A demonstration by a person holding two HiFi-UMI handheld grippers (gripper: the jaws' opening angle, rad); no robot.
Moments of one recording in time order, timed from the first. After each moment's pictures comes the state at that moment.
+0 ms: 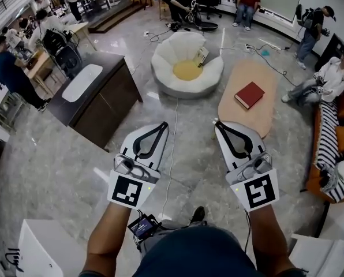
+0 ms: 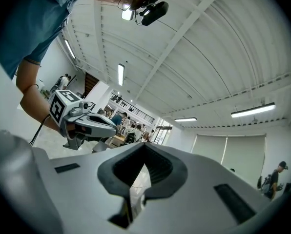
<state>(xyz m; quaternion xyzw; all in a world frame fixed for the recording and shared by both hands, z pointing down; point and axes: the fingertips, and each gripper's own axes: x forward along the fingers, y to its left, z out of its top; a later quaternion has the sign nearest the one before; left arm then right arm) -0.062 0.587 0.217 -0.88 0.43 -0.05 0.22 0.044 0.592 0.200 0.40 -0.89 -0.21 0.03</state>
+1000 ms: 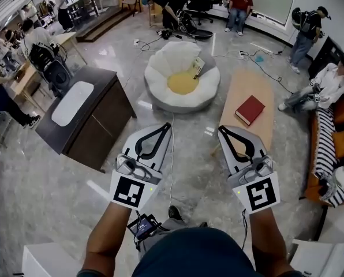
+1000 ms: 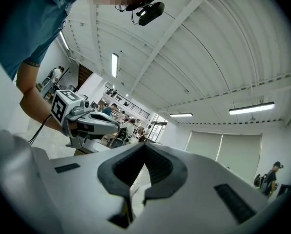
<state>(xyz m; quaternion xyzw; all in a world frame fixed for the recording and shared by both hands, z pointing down) -0.112 0.426 0.213 -0.89 0.39 -0.04 0.24 -0.006 0.441 0.201 0.43 -0.88 -0.21 0.05</state>
